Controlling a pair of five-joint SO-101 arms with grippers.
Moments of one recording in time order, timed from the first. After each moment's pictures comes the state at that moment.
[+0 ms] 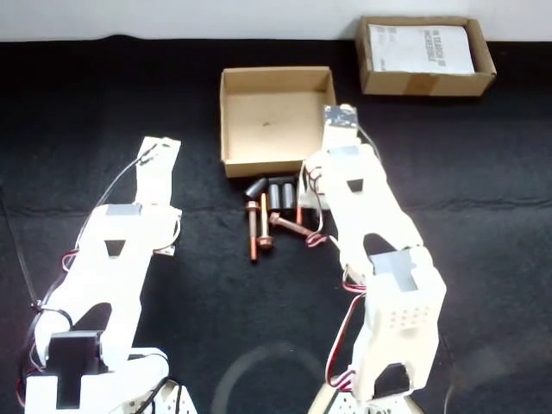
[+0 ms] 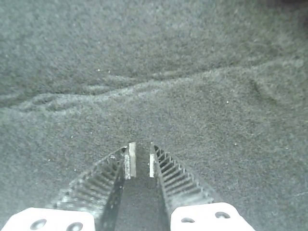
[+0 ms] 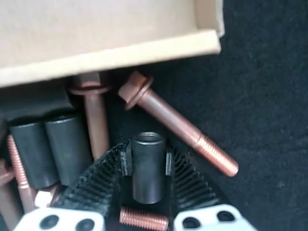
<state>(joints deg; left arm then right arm) -8.5 -11.9 50.6 40.4 -8.3 -18.9 25.6 2.9 58.9 -14.5</state>
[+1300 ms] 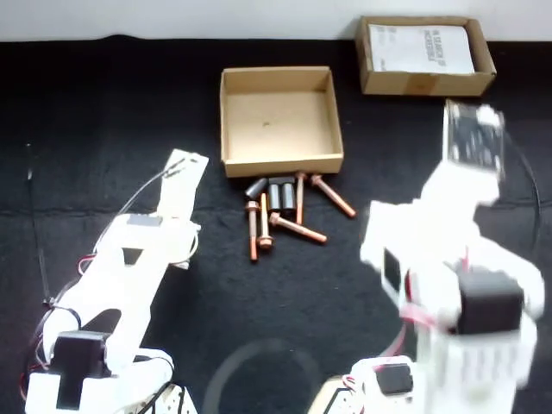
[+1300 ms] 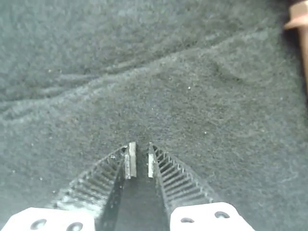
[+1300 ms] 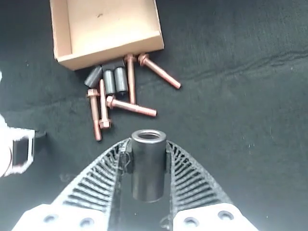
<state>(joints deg) -2.2 -12.0 55.4 38.1 -8.3 -12.4 -50.6 8.5 100.4 -13.8</state>
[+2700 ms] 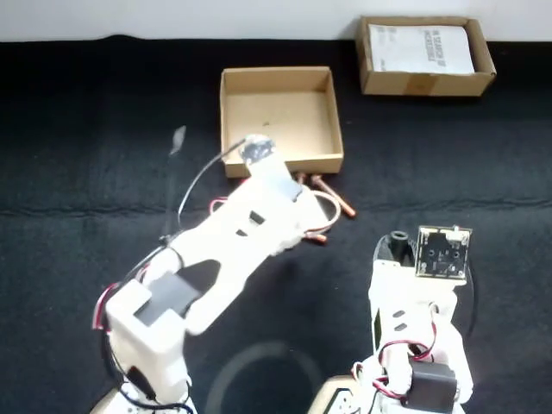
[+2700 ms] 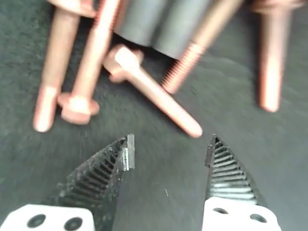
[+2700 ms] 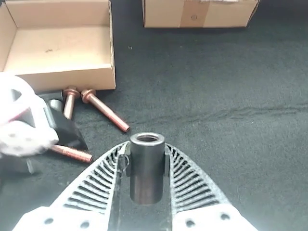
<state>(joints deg) 31.0 18.5 9.2 61.8 68.4 0.2 -103.9 75.7 63.4 3.6</state>
